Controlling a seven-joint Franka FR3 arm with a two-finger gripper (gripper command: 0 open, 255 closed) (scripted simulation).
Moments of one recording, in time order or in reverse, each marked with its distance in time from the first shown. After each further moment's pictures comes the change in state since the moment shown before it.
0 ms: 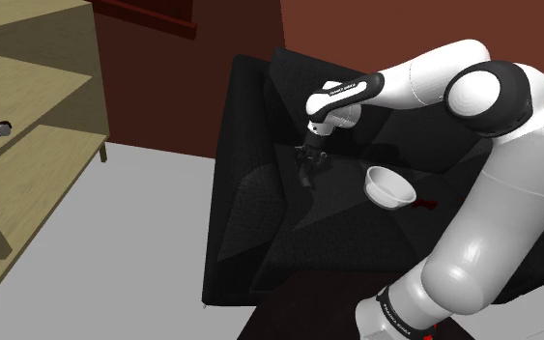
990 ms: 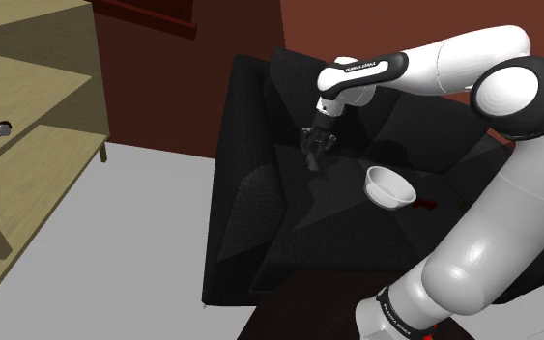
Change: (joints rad) arm 0.006 -0.114 -0.009 0.064 -0.035 -0.174 0.033
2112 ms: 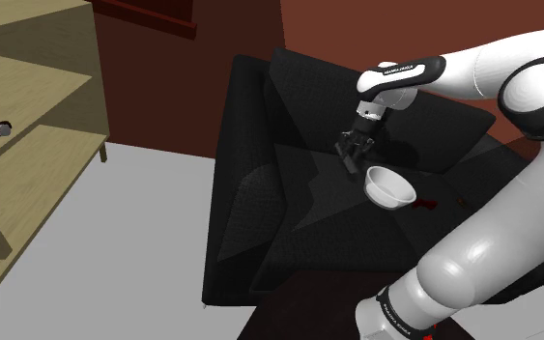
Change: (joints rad) arm -0.131 -0.115 -0.122 -0.083 -0.073 -0.042 -0.215
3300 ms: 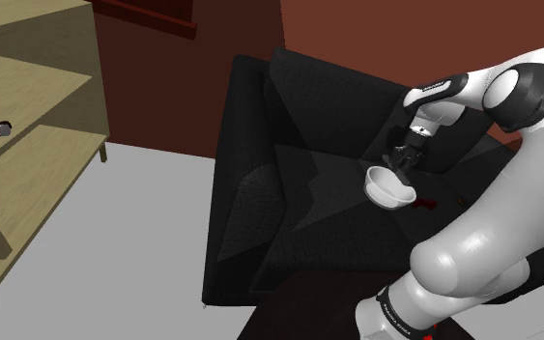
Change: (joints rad) arm -0.243 0.120 -0.199 0.113 -0.027 -0.004 -0.430
